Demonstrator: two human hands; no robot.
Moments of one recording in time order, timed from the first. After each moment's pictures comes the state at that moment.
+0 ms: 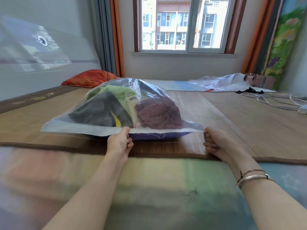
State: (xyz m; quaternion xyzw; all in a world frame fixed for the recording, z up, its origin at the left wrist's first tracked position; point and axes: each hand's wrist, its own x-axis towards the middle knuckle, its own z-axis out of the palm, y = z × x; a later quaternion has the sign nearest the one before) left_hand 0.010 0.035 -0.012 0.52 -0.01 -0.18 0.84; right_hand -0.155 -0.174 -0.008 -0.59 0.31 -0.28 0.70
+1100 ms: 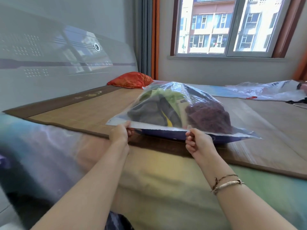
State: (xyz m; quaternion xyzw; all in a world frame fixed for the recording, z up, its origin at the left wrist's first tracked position) left_hand 0.077 0.149 0.000 0.53 0.09 -0.08 0.84; right_hand -0.045 -0.027 -0.005 -0.46 0.23 -0.24 0.82
